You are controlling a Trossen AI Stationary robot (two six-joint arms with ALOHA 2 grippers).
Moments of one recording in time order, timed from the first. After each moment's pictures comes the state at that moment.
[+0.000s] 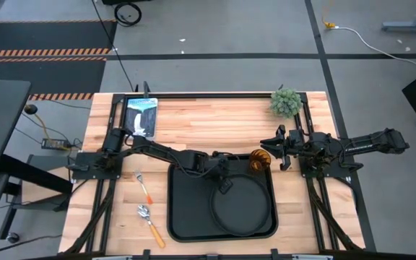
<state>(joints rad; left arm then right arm) -0.15 2.07 1.43 -0.26 -0.11 -0.79 0.04 0.37 0.01 0.50 0.16 0.23</state>
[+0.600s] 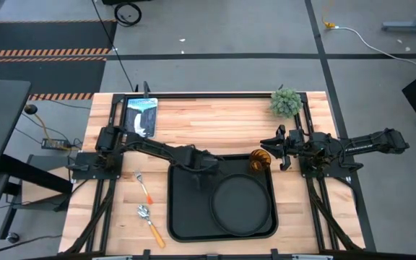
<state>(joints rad) -0.13 2.00 1.43 -0.81 -0.24 -0.41 0.04 0.37 0.01 0.50 0.16 0.23</state>
